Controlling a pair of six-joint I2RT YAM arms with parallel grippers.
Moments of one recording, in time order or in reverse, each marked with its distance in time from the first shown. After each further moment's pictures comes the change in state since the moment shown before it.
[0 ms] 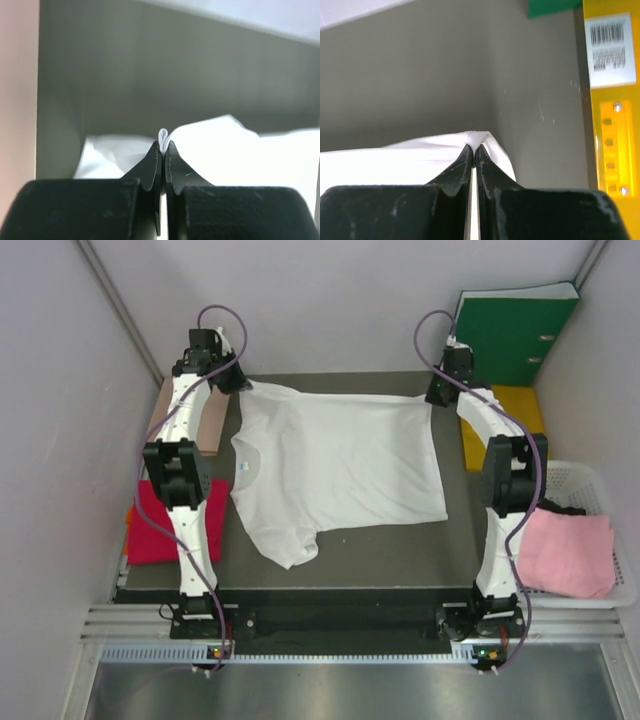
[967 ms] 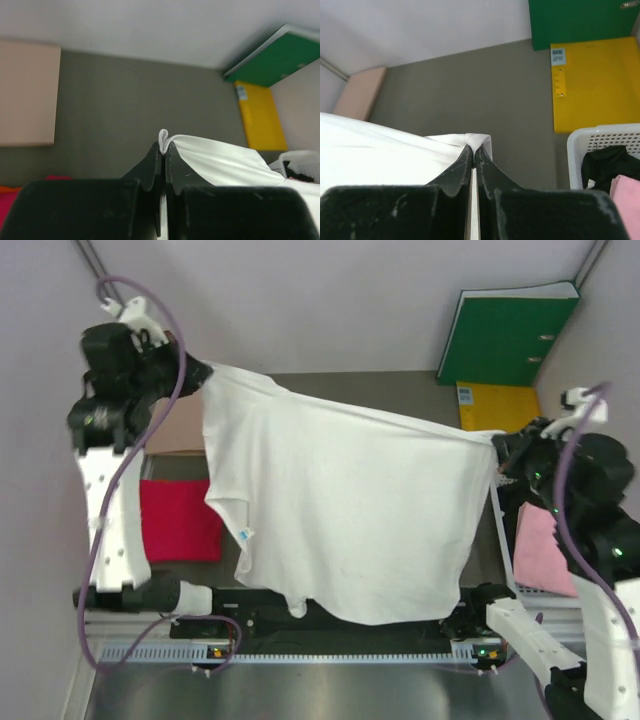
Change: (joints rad) left arm 0.005 -1.048 -0.310 -0.245 -0.006 -0.011; right arm 0.087 -1.391 -0.309 -0.595 -0.002 0.001
